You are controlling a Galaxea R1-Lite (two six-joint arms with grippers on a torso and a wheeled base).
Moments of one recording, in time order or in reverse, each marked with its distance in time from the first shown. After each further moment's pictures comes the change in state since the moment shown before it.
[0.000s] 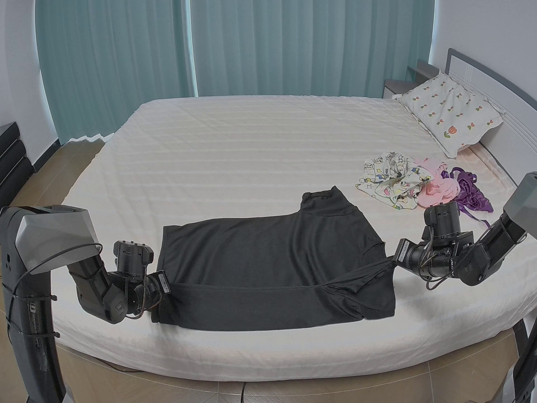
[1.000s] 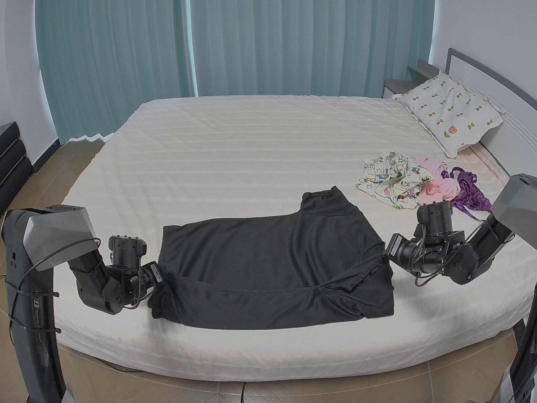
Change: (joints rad) left arm 0.061 0.061 -0.097 -0.003 0.003 -0.046; right arm -0.003 0.084 -0.063 -0.072 0.070 0.074
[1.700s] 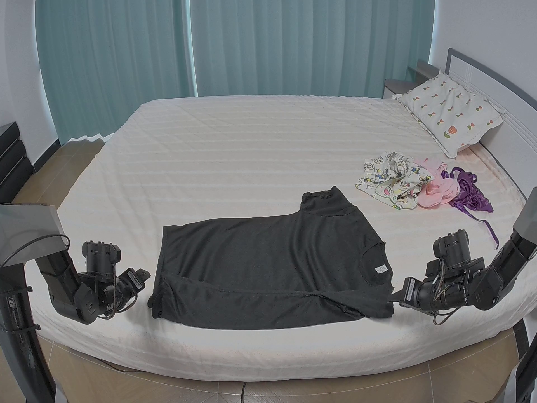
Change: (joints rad) left arm 0.072 -0.174 0.235 -0.001 -0.103 -0.195; right arm 0.004 -0.151 0.297 0.091 0.112 -0.087
